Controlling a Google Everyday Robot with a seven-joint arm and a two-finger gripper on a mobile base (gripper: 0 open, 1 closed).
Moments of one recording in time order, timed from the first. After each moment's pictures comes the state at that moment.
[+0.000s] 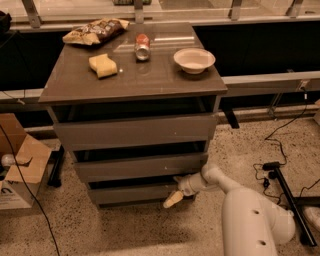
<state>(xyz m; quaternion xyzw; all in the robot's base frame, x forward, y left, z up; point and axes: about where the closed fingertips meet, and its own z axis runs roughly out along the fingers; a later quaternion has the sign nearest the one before) 0.664 -0.071 0.232 -0.47 0.77 0.33 0.26</state>
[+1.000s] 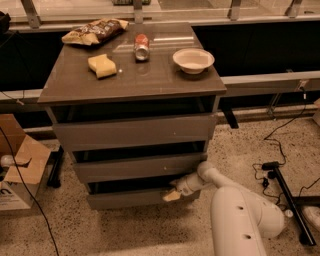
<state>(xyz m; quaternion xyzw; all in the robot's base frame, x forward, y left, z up) 0.662 -0.062 0.206 -0.48 0.78 0.33 0.21</state>
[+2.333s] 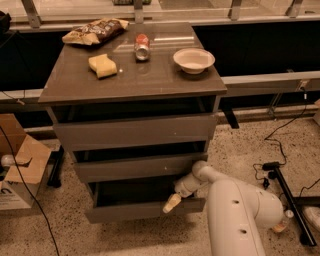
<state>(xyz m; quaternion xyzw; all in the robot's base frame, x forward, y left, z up) 0.652 -0.069 0.203 -0.50 0.80 0.29 0.17</state>
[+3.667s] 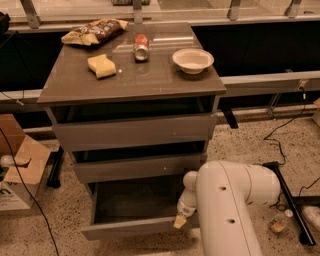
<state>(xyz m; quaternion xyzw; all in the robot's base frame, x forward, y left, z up) 0.534 -0.095 0.186 -0.56 0.79 0.22 -0.03</state>
